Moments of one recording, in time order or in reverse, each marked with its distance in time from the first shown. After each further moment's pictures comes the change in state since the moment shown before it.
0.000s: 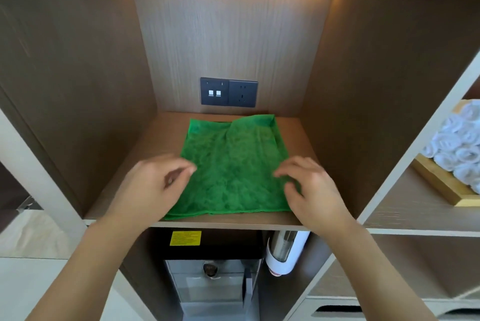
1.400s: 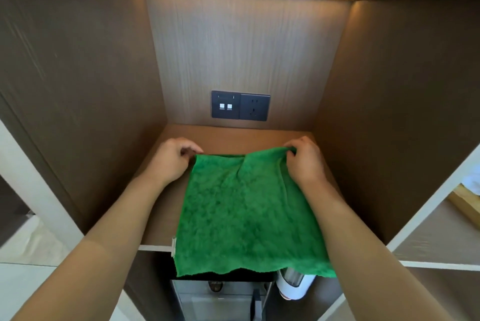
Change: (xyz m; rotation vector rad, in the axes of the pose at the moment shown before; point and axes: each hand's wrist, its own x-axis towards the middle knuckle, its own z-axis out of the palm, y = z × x) left_hand 0.114 -0.116 0.051 -0.107 -0.035 -0.153; right_hand 0.131 0.064 0.066 -0.088 0.119 0.373
